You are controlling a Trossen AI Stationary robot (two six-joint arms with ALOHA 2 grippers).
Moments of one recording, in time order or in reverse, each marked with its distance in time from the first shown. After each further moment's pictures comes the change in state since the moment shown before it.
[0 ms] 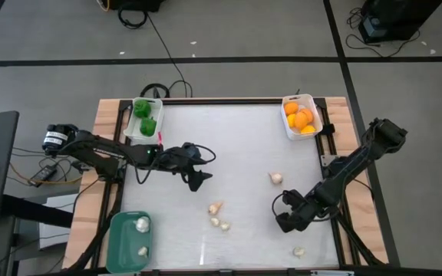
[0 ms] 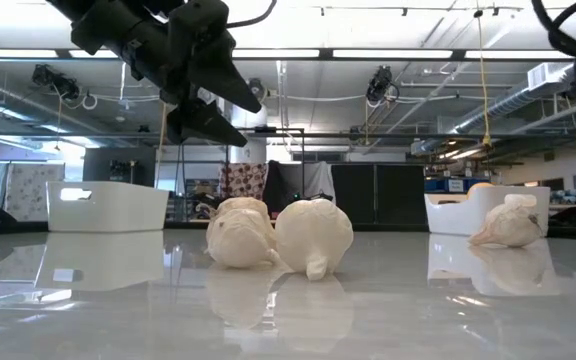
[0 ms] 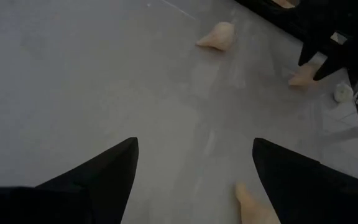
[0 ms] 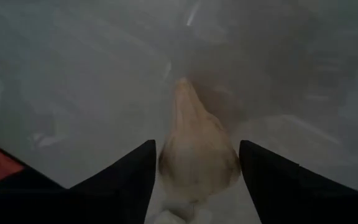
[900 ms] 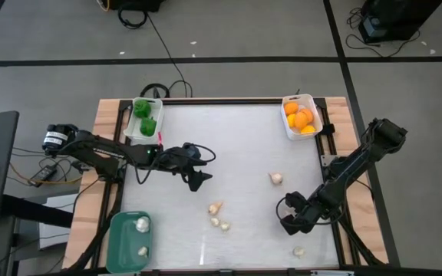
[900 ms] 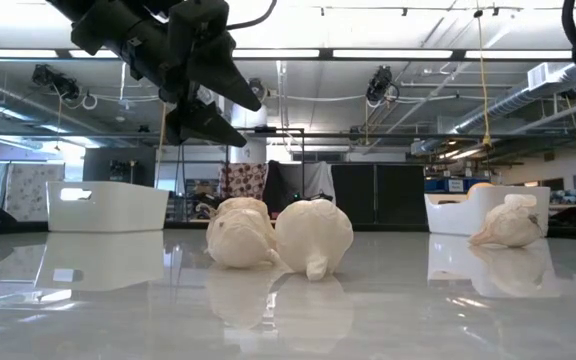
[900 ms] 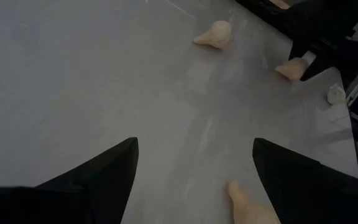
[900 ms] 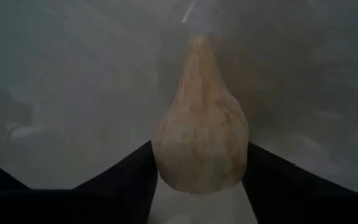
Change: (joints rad) left arm 0.000 0.000 0.000 -0.001 0.018 -0.033; right arm 0.051 0.000 -0.082 0.071 0.005 -0.031
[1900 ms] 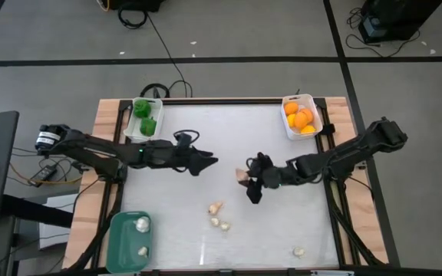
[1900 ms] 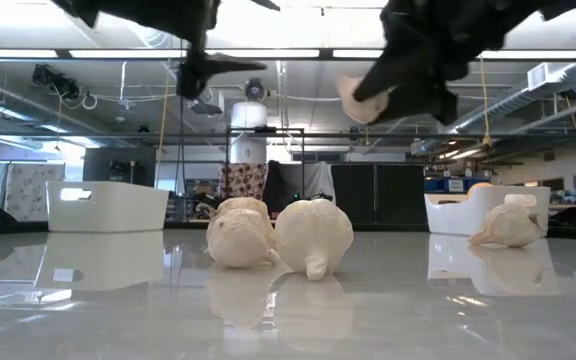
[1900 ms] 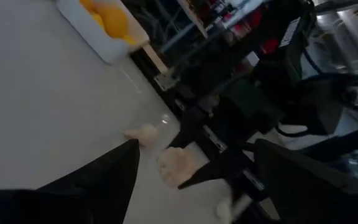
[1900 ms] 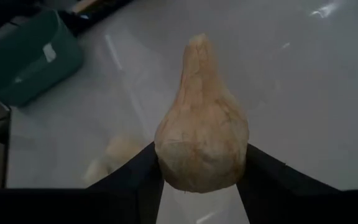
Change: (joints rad) left arm -0.020 -0.105 0.000 0.295 -0.122 -0.371; right arm -0.505 0.000 0.170 0.382 0.412 -1.111
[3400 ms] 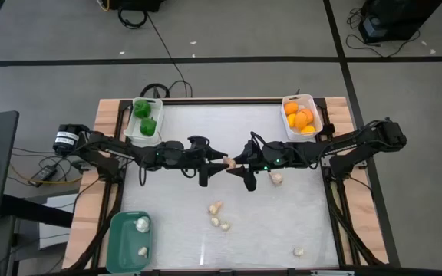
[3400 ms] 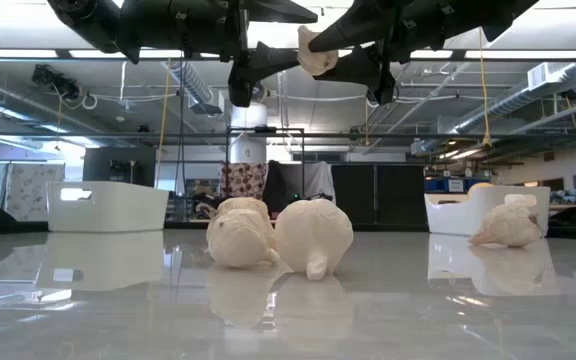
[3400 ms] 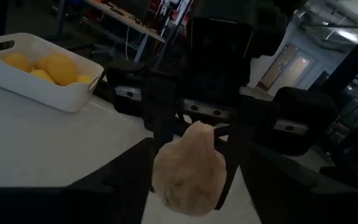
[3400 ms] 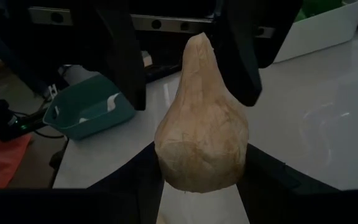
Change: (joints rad) left arm 0.042 0.232 0.002 0.385 0.151 0.468; right arm -0.193 0.000 0.000 0.333 -0.277 -0.324
